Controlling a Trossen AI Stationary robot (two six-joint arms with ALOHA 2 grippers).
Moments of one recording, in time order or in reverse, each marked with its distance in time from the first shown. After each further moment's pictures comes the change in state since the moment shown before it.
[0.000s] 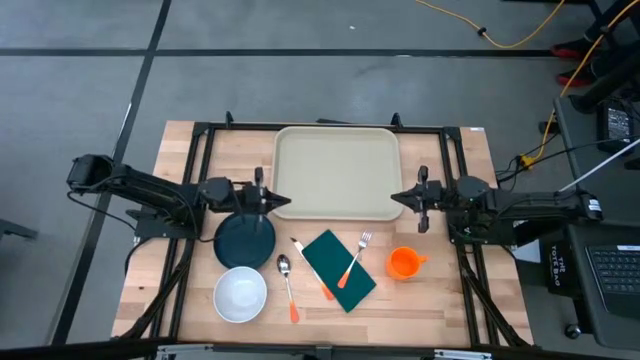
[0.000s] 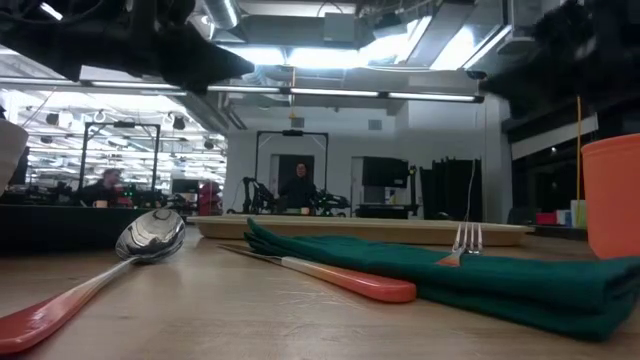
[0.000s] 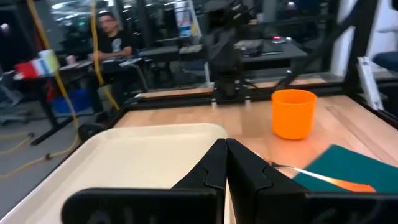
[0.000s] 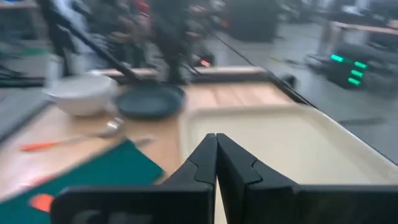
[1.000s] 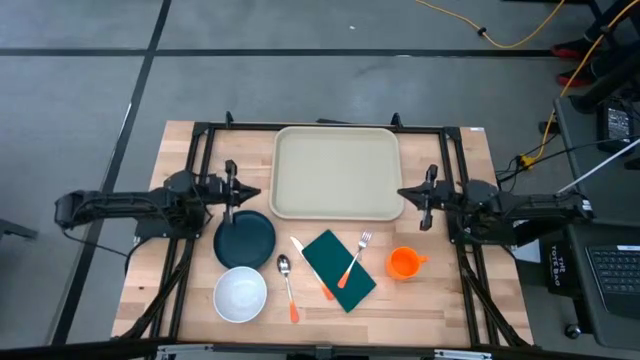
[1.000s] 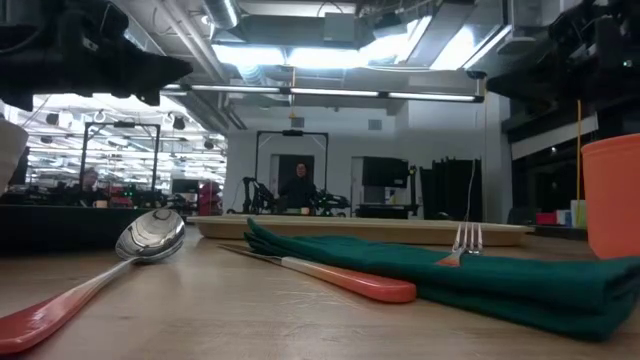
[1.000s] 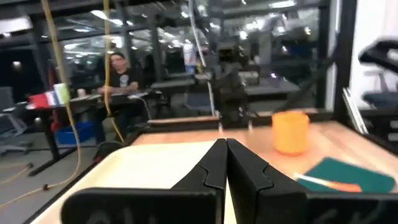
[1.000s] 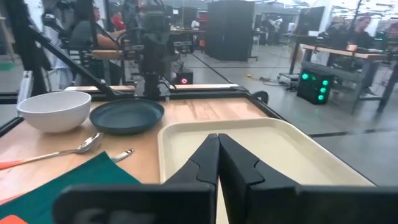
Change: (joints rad) left arm 0.235 -0.629 -0.278 -0.192 0.265 0.000; right arm 0.060 -0.164 -0.067 -0.031 0.199 -0.029
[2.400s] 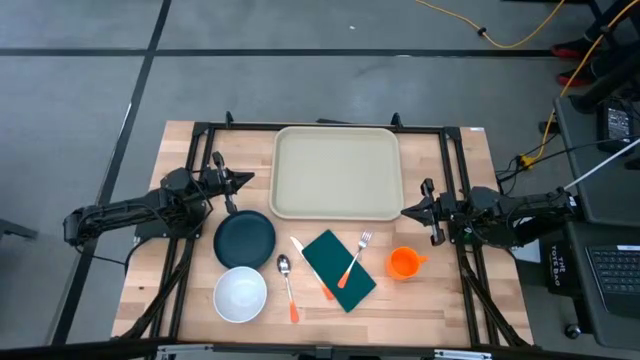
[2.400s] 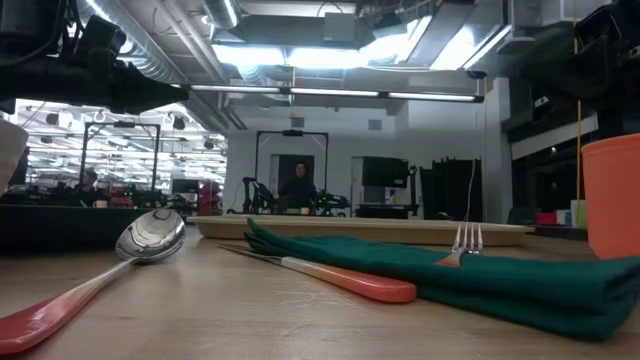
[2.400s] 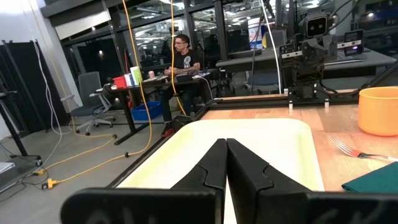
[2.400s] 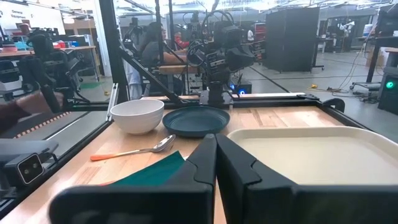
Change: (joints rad) left arm 0.142 -0.250 -0.009 -0.289 -0.144 0.065; right arm 0.128 -0.203 -0.094 -0.047 -0.136 0.081
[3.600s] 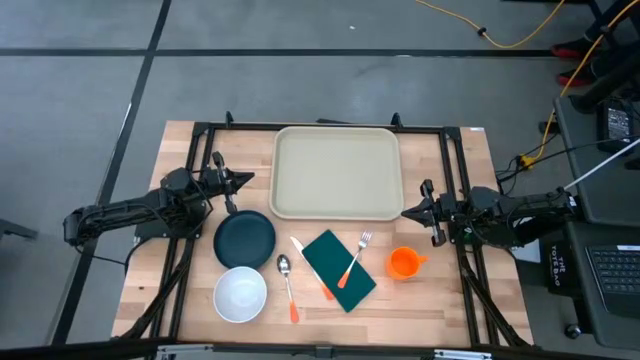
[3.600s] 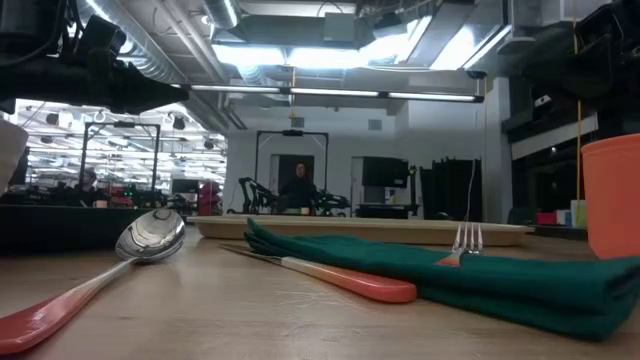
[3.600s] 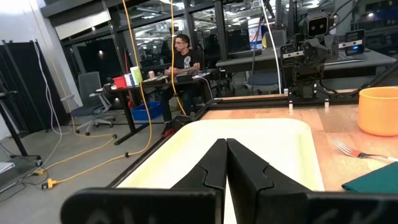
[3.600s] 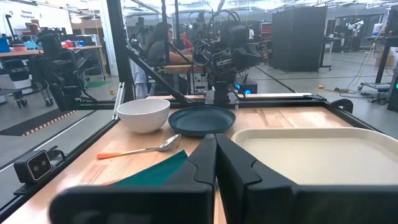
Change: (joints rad) left arm 0.000 0.000 0.000 0.000 0.000 0.000; right arm 0.000 0.000 0.000 -0.001 -0.026 0.000
